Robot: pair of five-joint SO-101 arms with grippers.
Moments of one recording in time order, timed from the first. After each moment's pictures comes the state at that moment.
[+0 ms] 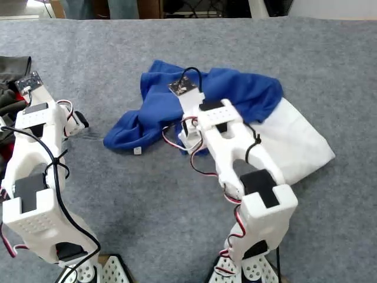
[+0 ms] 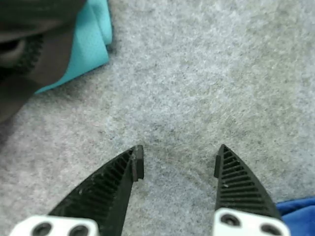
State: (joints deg) left arm -23.2 11.7 19.6 48.0 15.9; right arm -16.4 13.8 17.1 61.8 15.0
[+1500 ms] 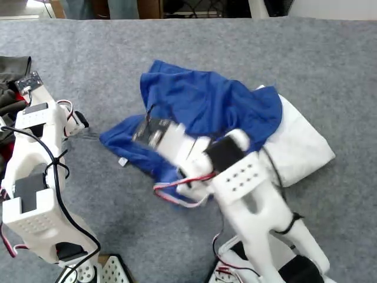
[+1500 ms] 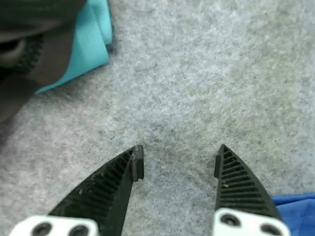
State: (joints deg) left arm -23.2 11.7 19.6 48.0 15.9; right arm -35.0 -32.1 29.9 93.7 30.8
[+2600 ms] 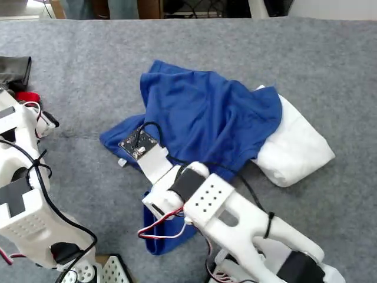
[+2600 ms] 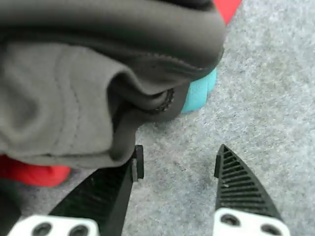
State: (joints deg) left arm -34.2 12.1 15.3 49.5 15.9; right arm -49.8 -29.8 50.6 64.1 -5.9
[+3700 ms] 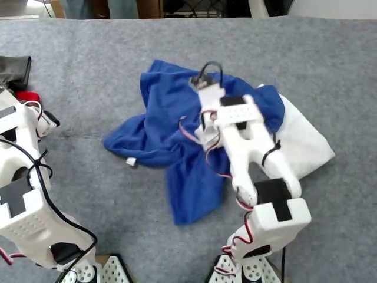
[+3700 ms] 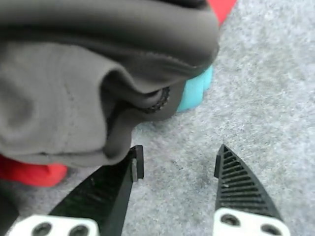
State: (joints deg) left arm -33.7 12.1 15.3 49.5 15.9; right arm -9.1 9.0 17.5 64.6 17.8
